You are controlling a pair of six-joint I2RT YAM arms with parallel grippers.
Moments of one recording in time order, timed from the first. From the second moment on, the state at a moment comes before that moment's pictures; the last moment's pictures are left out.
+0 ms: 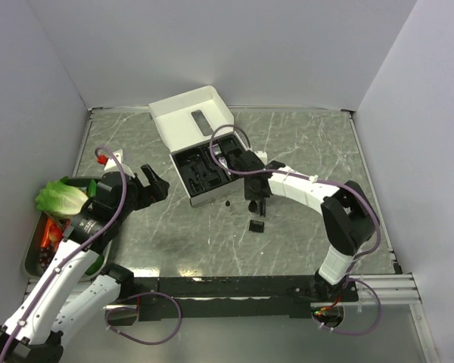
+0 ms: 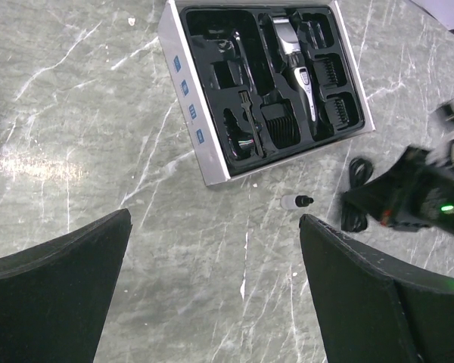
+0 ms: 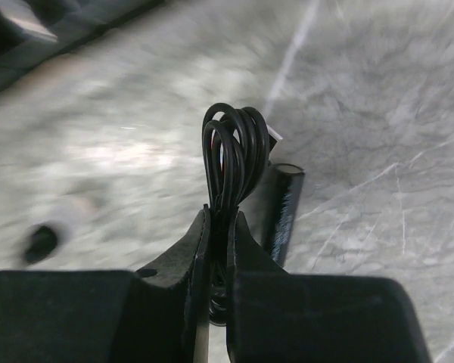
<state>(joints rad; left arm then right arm) -0.42 0.72 0.82 -0.59 -0.18 -0.66 0.67 1.72 1.16 -0.61 0.30 0.61</state>
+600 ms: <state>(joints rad) -0.42 0.65 0.82 -0.62 -0.19 -0.68 0.74 1.95 1.71 -0.57 0.15 0.71</state>
